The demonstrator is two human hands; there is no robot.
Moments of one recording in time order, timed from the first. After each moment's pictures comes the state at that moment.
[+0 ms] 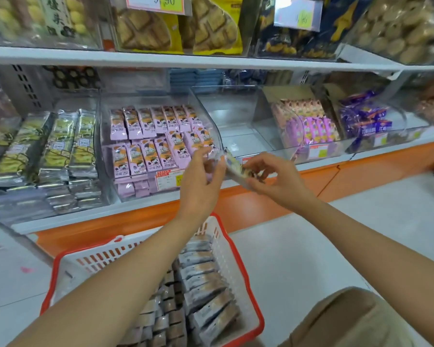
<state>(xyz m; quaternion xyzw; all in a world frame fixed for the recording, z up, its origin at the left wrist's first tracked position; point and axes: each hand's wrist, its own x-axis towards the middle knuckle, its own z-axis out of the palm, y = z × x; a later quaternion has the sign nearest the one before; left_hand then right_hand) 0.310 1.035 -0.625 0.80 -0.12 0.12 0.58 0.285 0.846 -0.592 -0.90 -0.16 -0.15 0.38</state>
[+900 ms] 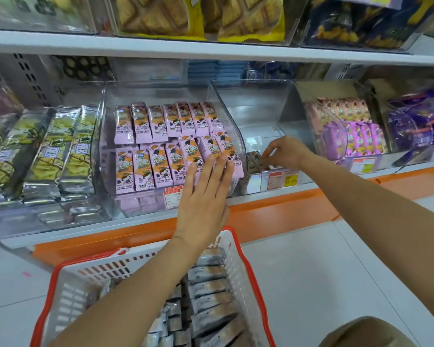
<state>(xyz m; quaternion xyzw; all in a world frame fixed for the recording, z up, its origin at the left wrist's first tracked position) 0.359 1.053 -0.681 0.93 -0.22 0.28 -0.03 0.464 0.818 -0.614 -0.99 0.02 0.05 0.16</state>
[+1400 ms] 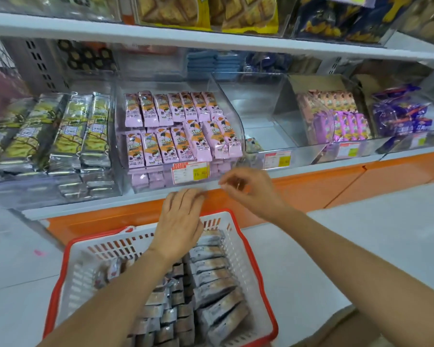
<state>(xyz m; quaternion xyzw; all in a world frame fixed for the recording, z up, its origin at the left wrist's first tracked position) 0.301 1.113 -0.730 0.93 -0.27 0.24 0.11 0.315 0.914 -0.640 -0.89 -0.20 -0.08 0.40</state>
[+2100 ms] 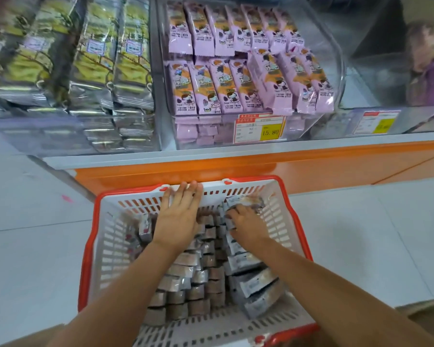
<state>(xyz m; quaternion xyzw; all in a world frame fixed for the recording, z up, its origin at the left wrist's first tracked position) 0.292 1.197 -0.849 0.98 -0.18 -0.01 0.03 0.298 0.988 -0.886 -0.97 -0.12 0.21 0.03</state>
